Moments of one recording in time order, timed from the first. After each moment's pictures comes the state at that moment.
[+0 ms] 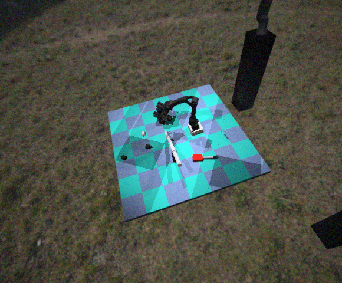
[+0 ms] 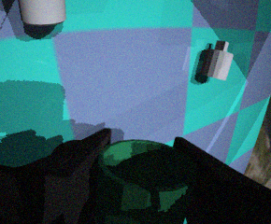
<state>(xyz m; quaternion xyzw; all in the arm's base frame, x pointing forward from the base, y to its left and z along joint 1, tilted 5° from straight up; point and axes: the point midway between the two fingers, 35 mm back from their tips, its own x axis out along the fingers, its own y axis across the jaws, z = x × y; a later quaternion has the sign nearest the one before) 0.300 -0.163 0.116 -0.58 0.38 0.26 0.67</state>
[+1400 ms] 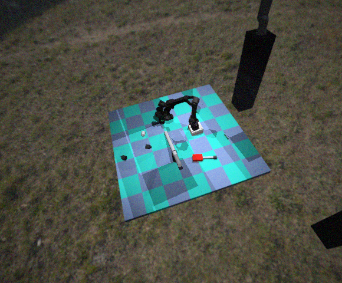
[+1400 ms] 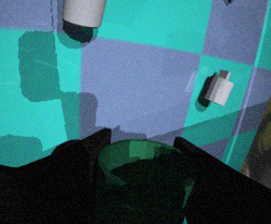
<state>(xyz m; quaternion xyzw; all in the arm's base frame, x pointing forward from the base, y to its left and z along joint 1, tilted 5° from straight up) 0.282 -0.161 0.114 -0.62 0.33 0.32 0.63</state>
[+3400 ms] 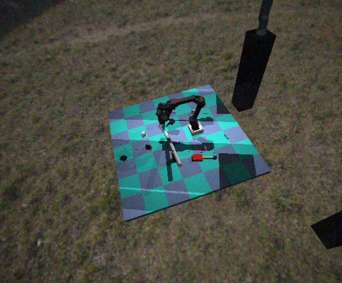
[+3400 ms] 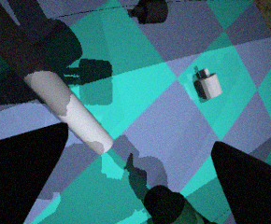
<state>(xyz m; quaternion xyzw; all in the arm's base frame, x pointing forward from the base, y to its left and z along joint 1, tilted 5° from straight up) 0.284 -0.058 0.192 -0.31 0.44 0.18 0.82</state>
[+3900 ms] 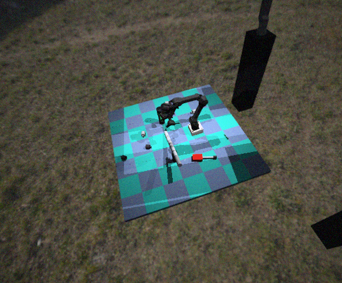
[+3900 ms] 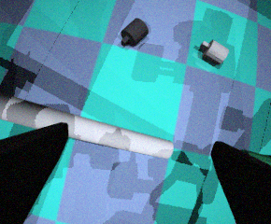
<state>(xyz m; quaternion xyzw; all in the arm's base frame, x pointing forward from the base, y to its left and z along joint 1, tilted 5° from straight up) 0.265 -0.010 0.233 -0.04 0.46 0.03 0.88</state>
